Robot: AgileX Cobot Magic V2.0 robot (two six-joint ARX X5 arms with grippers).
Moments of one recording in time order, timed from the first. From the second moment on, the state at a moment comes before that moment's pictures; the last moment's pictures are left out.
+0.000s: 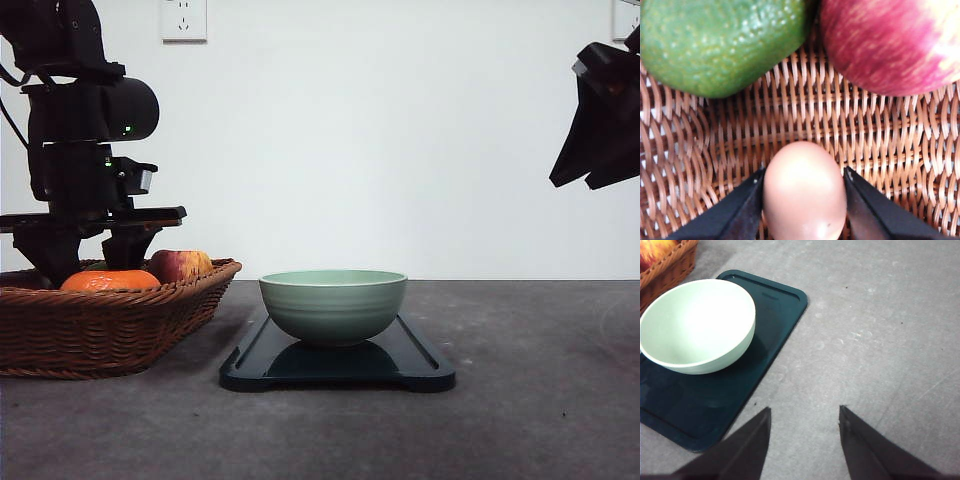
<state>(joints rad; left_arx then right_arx) -0.24 1.89 1.41 -0.78 -0.02 -0.15 0.26 0.94 0.62 -0.25 -0.18 -0.05</state>
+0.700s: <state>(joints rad) -0.45 1.65 1.49 -0.65 0.16 -0.15 0.26 0.94 0.62 -0.25 -0.18 -0.05</state>
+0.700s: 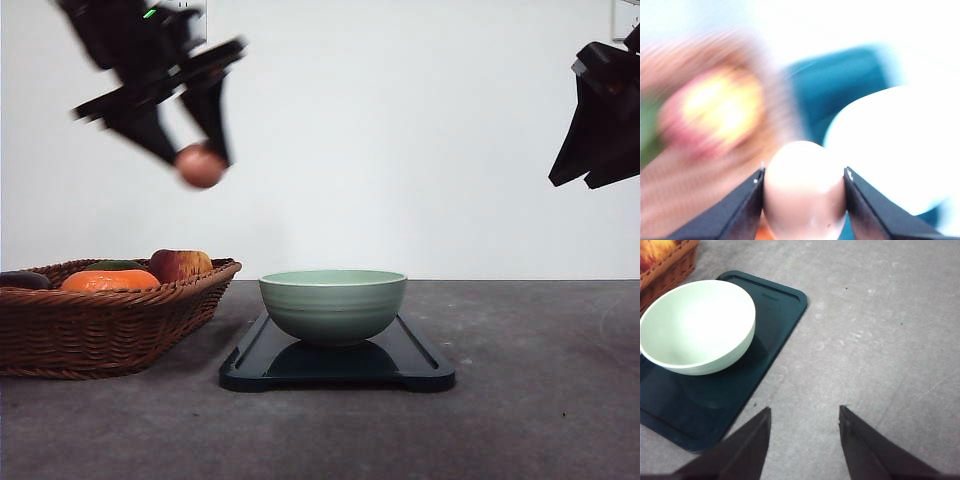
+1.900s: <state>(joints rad) -0.64 2.03 1.62 -0.56 0.07 -0.14 0.26 0.94 0.62 -0.24 -0.18 -0.05</state>
